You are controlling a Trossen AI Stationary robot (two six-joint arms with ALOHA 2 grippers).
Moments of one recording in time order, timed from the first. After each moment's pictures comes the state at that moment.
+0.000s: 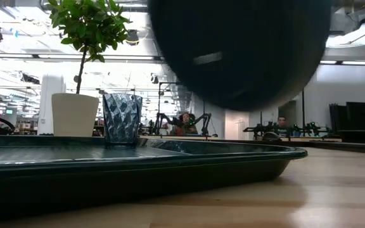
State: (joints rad) left arm -0.40 0.98 0.81 -0.18 -0.16 0.16; right arm 0.60 1.68 1.47 -0.51 0.32 0.67
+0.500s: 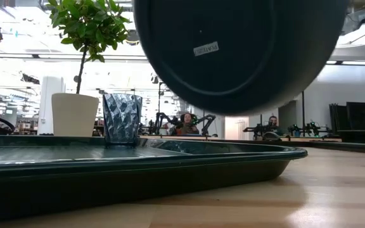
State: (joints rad) left arm -0.38 1.03 0.81 -0.16 -0.11 0.16; right arm 0.59 1.67 1.47 -0.46 0.23 0.62
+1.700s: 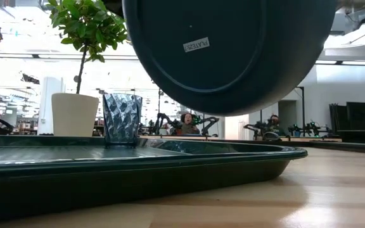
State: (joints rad) left arm -0.27 1.17 0.82 -0.08 0.10 0.15; right arm 0.57 1.67 1.47 -0.43 0.18 0.58
